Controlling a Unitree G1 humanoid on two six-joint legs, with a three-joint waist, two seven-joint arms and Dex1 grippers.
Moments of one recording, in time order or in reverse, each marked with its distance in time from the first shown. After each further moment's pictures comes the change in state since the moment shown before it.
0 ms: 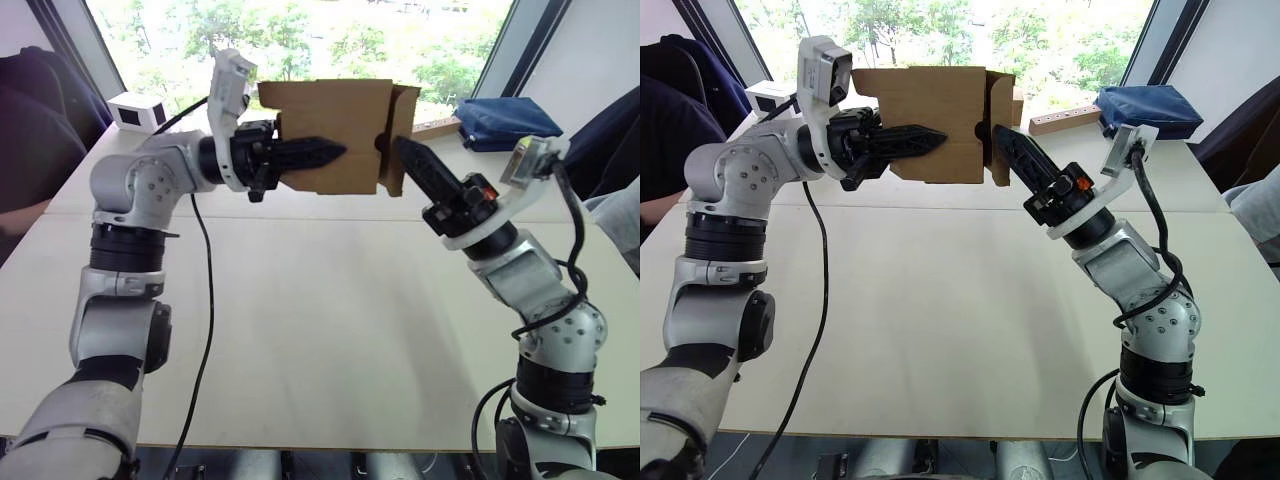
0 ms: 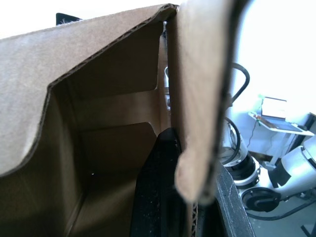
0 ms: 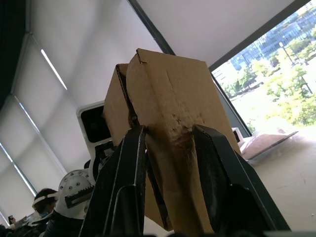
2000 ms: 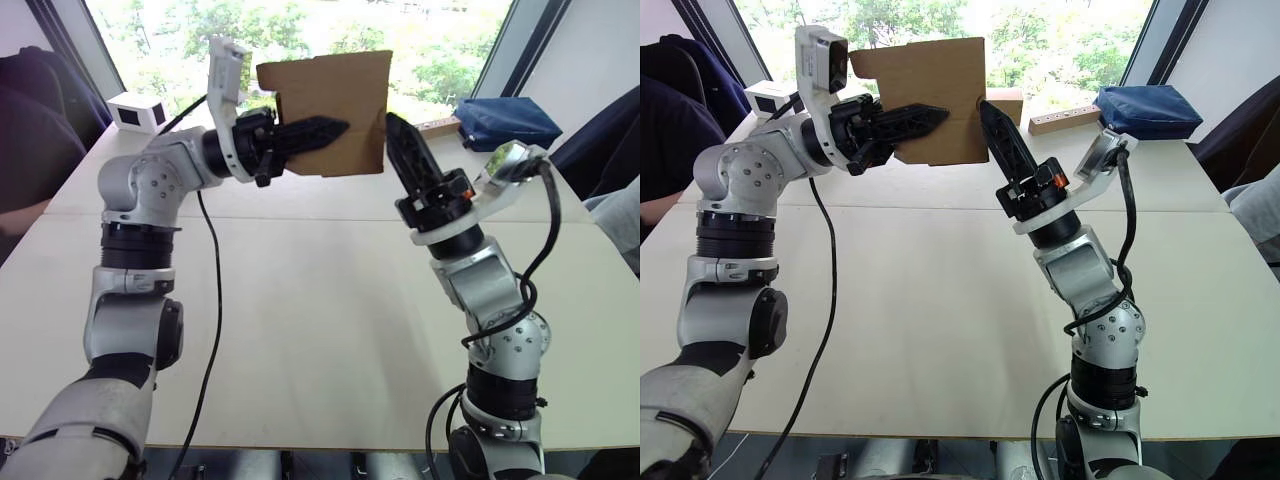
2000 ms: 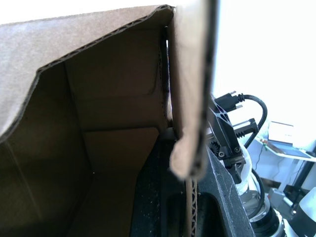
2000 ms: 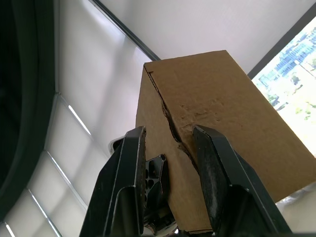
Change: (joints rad) left arm -0.014 -0.060 0.067 0.039 -0.020 -0.007 0.079; right arm 0.033 0.205 0.097 -0.066 0.032 -0.119 -0.077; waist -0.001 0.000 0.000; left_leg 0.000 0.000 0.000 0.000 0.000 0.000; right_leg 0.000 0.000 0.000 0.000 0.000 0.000
